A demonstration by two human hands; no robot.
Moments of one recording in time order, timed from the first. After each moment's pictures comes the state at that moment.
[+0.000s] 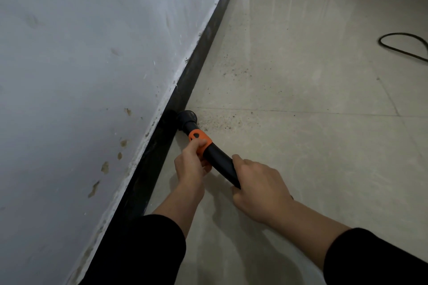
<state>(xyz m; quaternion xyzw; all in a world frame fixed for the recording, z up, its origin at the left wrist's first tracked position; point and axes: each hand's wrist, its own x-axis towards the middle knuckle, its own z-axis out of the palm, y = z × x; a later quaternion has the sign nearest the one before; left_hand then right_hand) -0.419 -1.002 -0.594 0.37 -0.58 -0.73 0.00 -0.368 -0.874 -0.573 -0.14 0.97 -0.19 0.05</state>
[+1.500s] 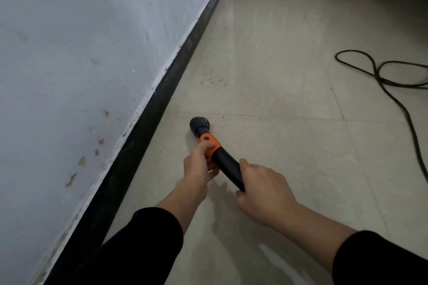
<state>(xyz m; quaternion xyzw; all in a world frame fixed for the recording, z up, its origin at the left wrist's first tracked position) -0.391 -0.926 -0.582 0.34 -0.58 -0.74 -0.09 -0.320 -0.799 -0.535 -0.09 0.98 -0.17 0.08</state>
